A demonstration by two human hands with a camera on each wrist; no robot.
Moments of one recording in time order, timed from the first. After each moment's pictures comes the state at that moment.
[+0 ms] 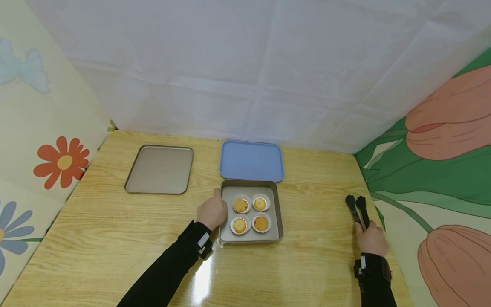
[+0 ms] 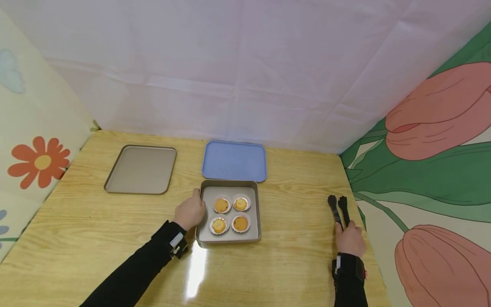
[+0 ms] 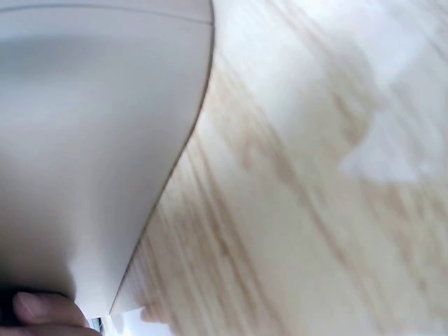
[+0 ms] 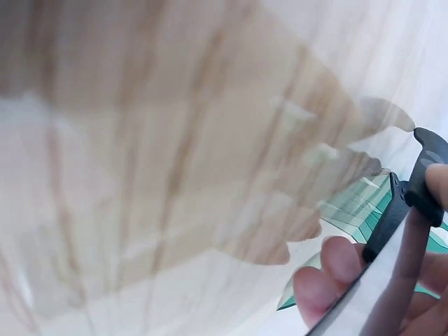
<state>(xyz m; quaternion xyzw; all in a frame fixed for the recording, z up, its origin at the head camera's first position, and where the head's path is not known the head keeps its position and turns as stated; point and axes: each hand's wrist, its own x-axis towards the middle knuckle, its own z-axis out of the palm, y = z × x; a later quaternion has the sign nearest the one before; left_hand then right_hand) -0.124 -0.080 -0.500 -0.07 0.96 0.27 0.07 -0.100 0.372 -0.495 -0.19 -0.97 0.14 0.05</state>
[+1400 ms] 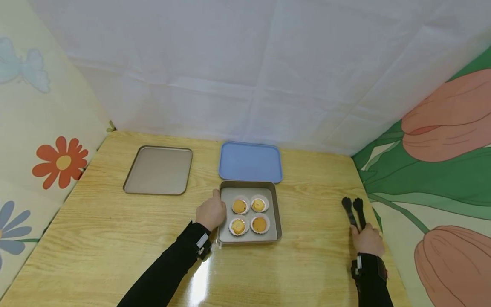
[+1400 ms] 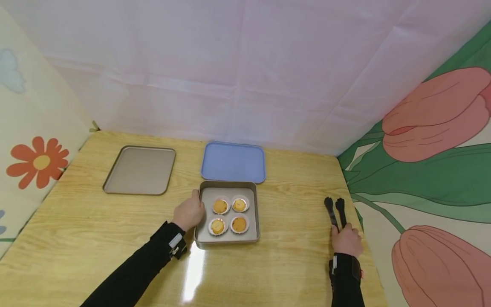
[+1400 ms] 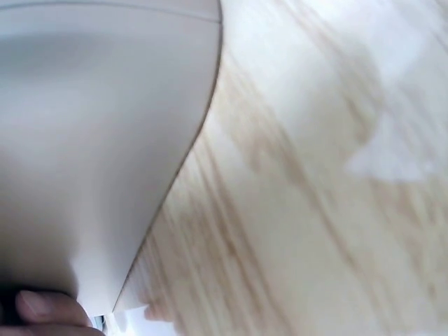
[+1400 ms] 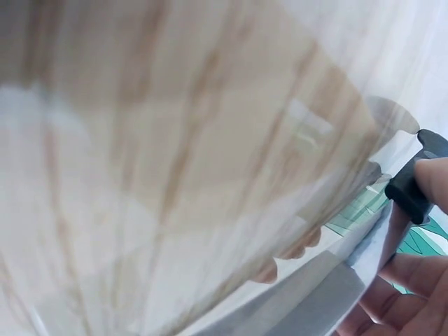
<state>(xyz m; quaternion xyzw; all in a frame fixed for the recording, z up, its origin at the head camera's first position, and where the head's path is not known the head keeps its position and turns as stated) -0.123 -0.080 -0.499 -0.06 0.96 0.27 0.06 -0.099 0.369 -0.495 -0.20 -0.97 0.13 0.00</state>
